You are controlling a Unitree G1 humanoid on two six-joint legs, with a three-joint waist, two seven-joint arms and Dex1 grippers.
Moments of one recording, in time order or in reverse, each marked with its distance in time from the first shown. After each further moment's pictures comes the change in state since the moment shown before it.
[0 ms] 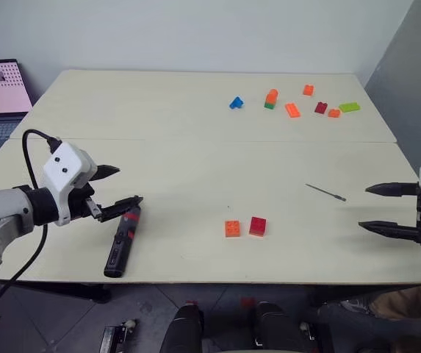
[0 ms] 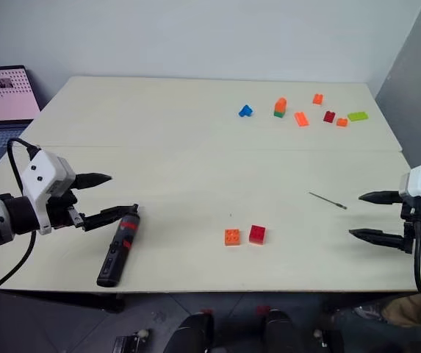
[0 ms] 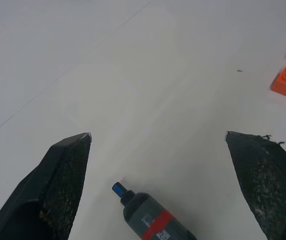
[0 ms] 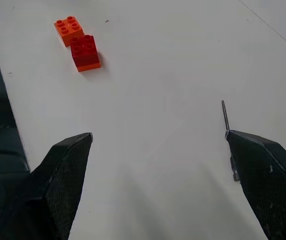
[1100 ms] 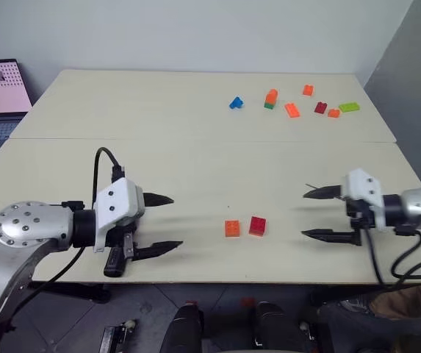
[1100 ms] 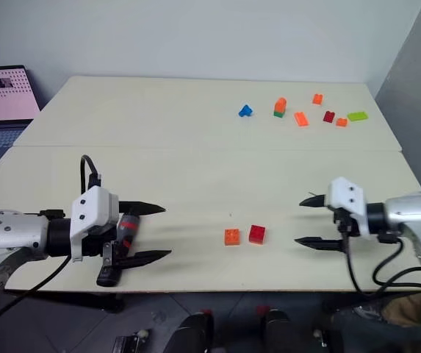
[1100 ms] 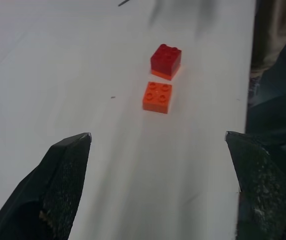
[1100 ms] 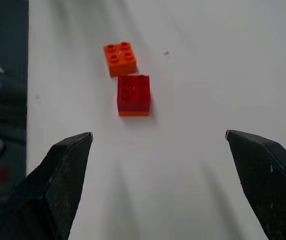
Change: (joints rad) left arm 0.034 -0.007 -0.186 -0.239 -0.047 -0.079 -0.126; right arm -0.260 0.180 0.443 -0.161 -0.132 0.027 -0.142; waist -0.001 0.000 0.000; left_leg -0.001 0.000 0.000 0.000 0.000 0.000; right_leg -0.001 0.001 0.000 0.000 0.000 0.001
